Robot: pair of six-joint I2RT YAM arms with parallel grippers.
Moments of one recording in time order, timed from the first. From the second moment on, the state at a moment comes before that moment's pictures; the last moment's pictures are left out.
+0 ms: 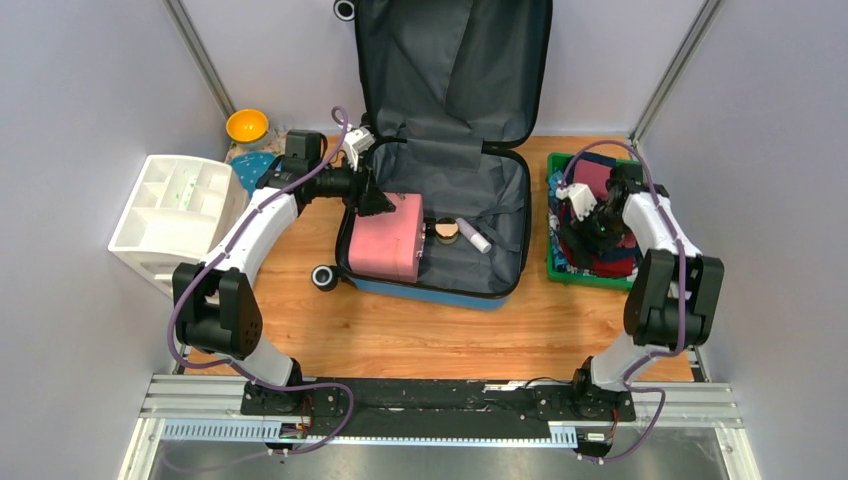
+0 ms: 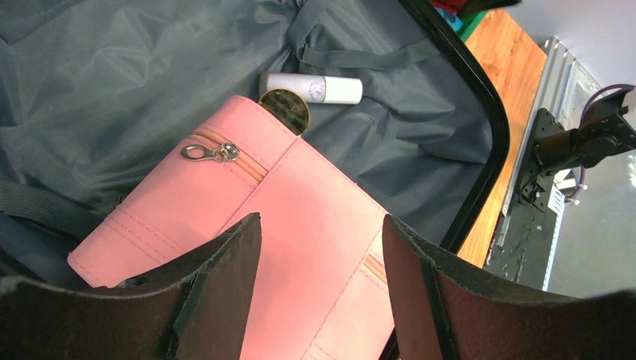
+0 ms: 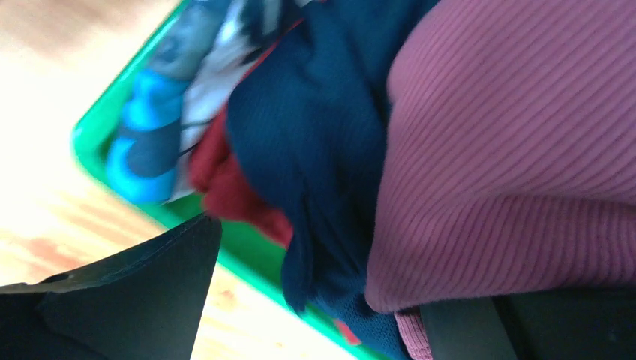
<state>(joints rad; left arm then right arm) -0.18 1.57 1.31 -0.45 0.93 0.15 -0.18 1.60 1.18 -0.92 -0.23 -0.89</state>
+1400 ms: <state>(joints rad) -0.13 1.54 1.28 -0.54 0.84 0.17 -0.08 1.53 1.70 -0.73 -0.64 -0.15</state>
